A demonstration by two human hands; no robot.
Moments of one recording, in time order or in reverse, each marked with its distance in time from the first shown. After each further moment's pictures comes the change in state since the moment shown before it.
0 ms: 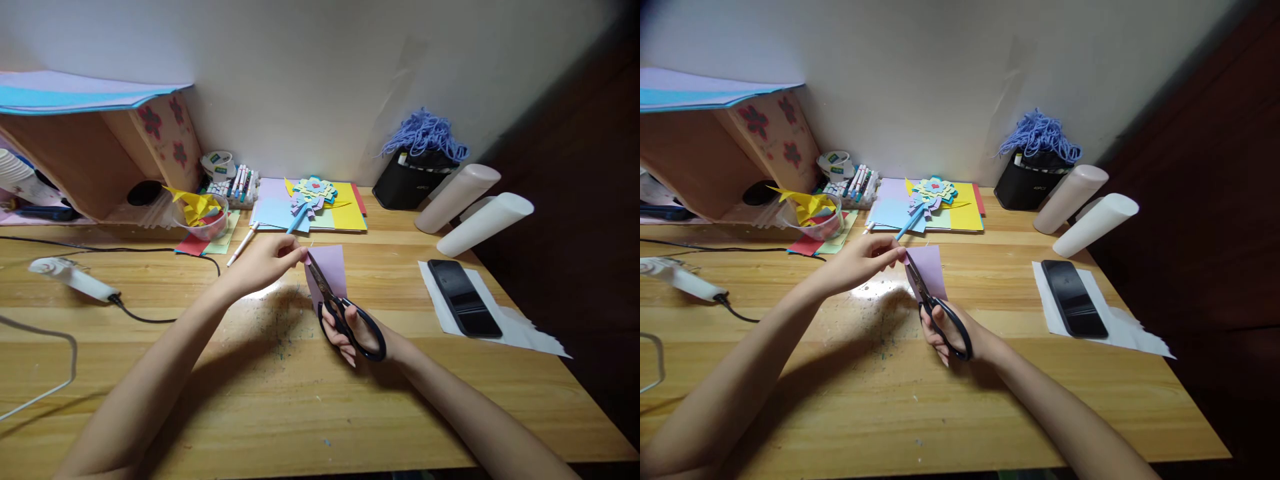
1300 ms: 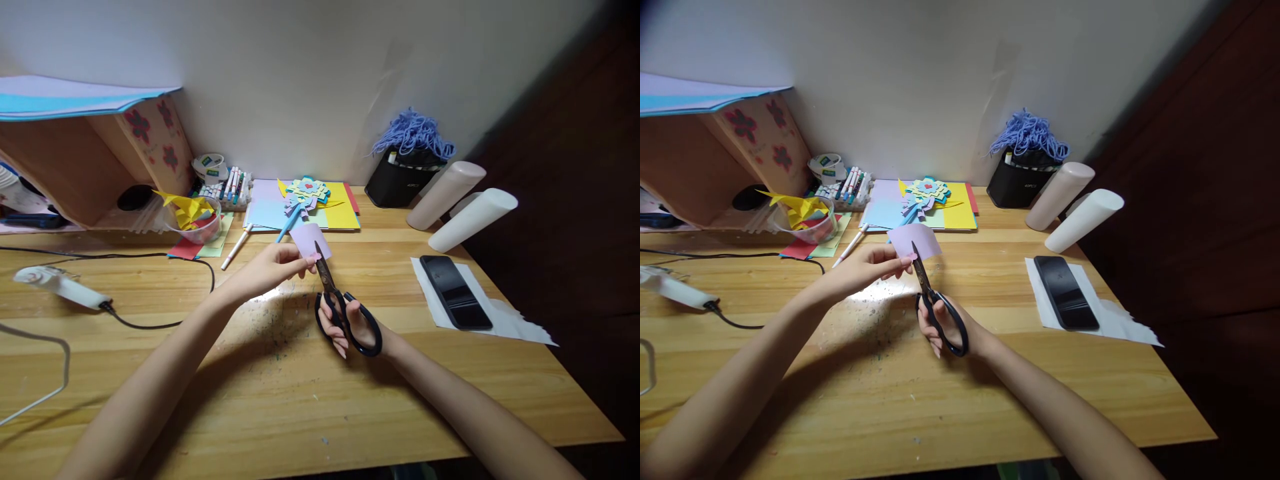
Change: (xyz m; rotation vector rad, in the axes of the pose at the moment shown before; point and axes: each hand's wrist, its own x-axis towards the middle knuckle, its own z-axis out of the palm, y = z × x) left_hand 0.001 0.009 0.013 -0.329 -0.147 -0.069; right_hand 0.004 0.004 -0.002 0.049 0.045 -0.136
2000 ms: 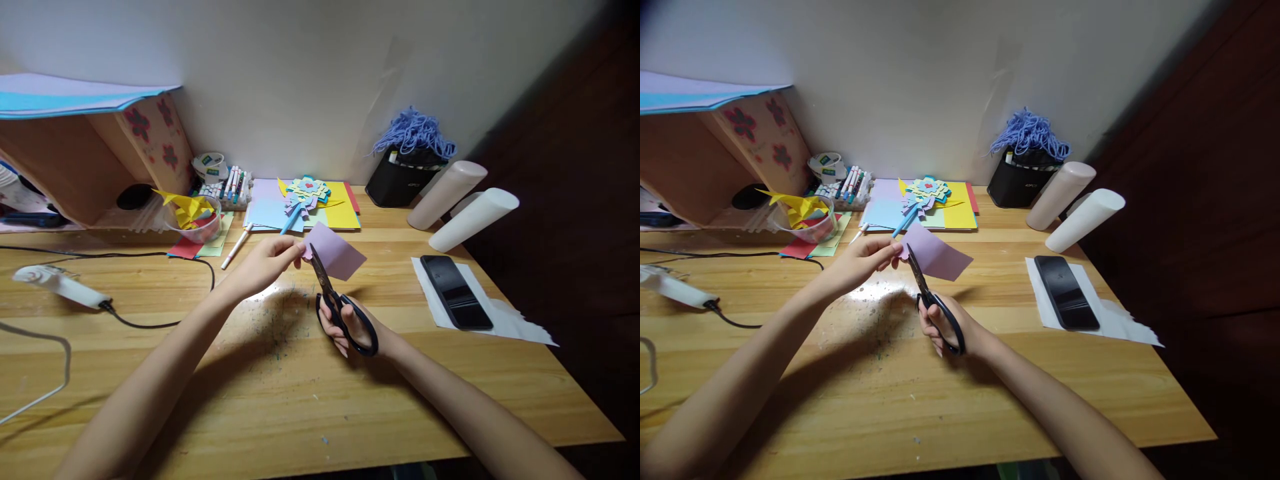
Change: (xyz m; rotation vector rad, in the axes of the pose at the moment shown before) left_hand 0.001 -0.001 -0.005 0.087 0.139 0.090; right_hand -0.004 -0.009 0.005 -0.103 0.051 0.056
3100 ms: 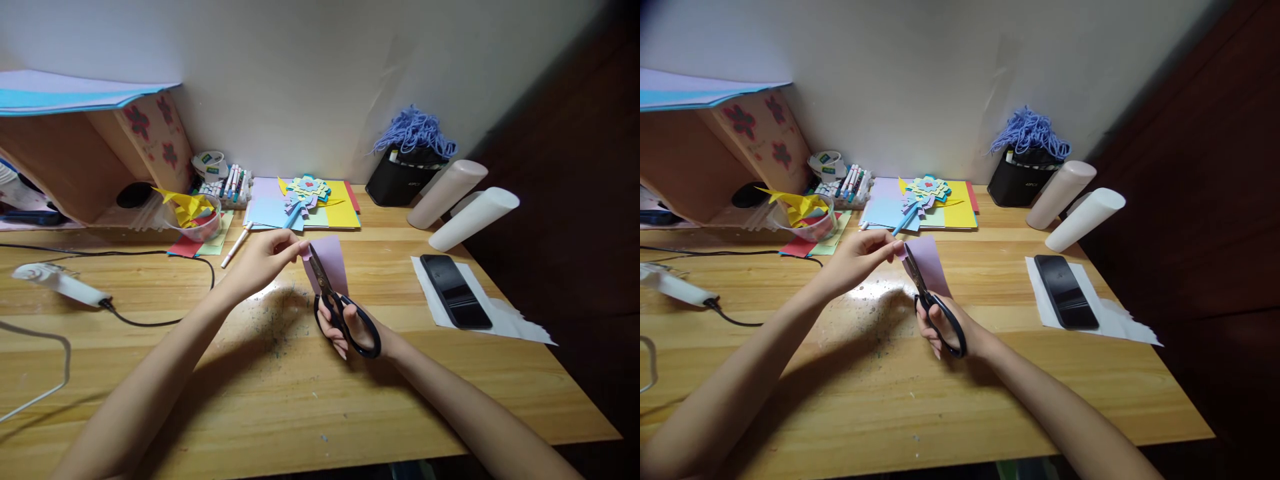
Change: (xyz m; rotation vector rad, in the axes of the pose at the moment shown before) left_hand 0.000 -0.003 0.001 0.061 0.128 0.100; right_hand -0.003 -0.001 0.001 0.018 -0.052 -0.008
